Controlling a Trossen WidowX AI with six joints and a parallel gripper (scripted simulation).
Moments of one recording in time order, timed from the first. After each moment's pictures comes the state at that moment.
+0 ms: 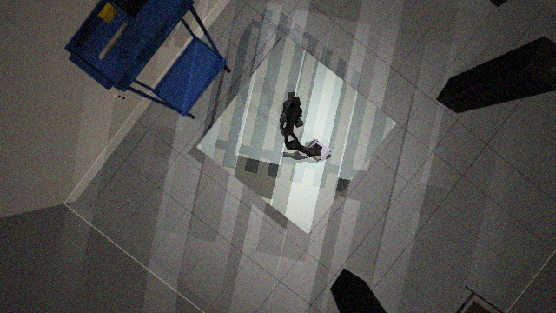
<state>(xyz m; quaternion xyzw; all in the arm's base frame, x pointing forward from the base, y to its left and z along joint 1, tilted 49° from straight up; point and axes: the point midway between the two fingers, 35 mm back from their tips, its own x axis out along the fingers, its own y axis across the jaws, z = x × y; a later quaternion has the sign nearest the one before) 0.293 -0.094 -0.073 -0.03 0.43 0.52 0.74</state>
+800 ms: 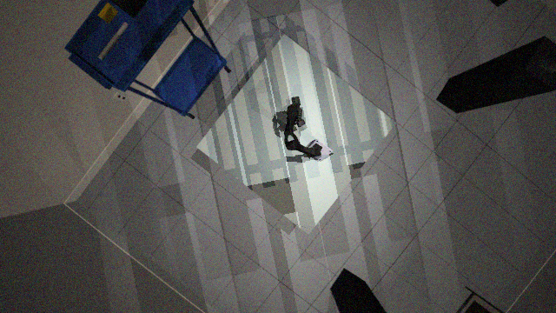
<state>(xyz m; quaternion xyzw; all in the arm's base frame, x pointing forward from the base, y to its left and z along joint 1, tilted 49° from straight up) 0.294 -0.094 -0.073 -0.10 0.38 0.56 0.73</state>
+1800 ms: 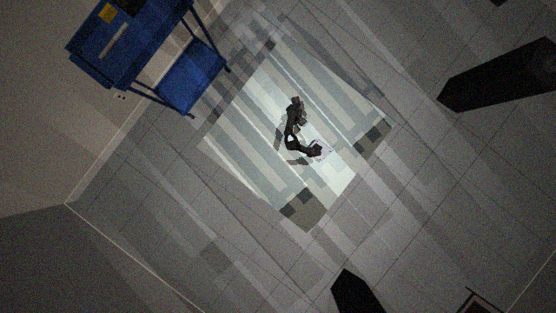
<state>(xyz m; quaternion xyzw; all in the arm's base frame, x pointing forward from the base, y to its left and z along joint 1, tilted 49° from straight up) 0.294 -0.094 -0.073 -0.18 0.32 0.59 0.72</state>
